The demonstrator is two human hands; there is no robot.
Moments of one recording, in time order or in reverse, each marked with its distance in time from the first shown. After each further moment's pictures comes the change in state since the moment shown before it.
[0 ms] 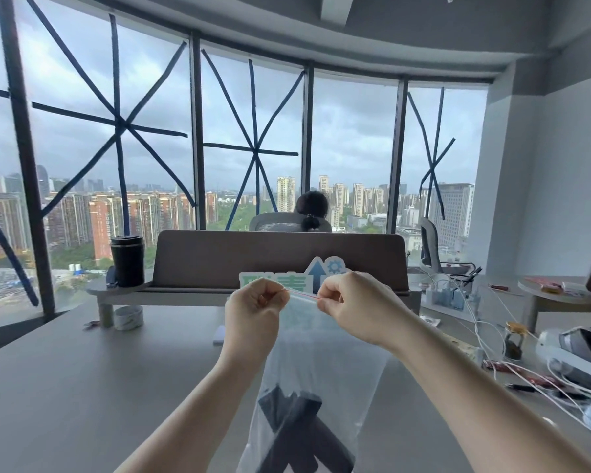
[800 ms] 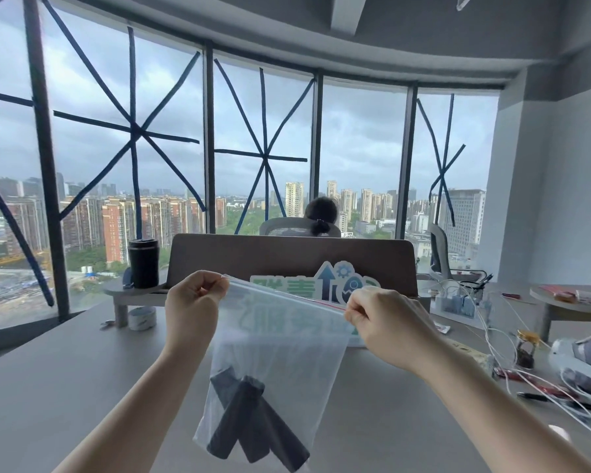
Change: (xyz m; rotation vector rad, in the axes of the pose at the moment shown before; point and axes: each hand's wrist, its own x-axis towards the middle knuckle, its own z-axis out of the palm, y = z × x) left_hand 0.035 -0.020 -0.081 -0.014 0.229 -0.017; right_hand -0.029 0.006 -0.005 -0.167 0.061 -0.028
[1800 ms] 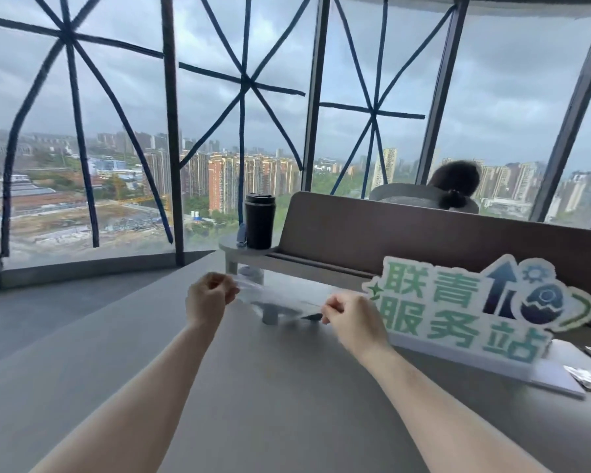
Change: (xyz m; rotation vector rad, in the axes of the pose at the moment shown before) left_hand 0.164 -0.208 -0.178 0.102 0.274 -0.333; right_hand 0.181 -0.146 0.289 0.516 -0.159 0.058
